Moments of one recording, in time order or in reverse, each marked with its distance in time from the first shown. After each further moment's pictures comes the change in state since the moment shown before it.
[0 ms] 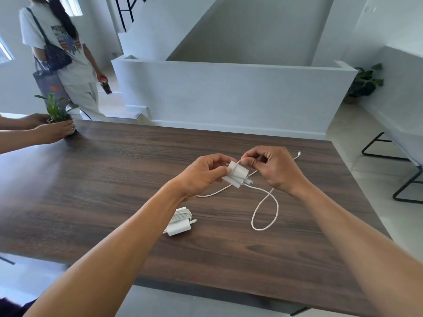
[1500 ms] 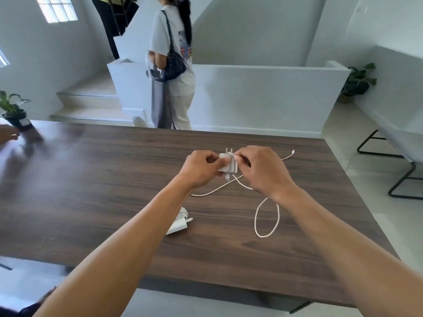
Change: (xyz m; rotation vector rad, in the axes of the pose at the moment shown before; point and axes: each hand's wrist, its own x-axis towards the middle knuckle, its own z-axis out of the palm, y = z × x) left_hand 0.020 -0.004 0.009 0.255 0.328 -0.085; right_hand -0.015 -0.028 0.010 -0.414 0.089 -0.013
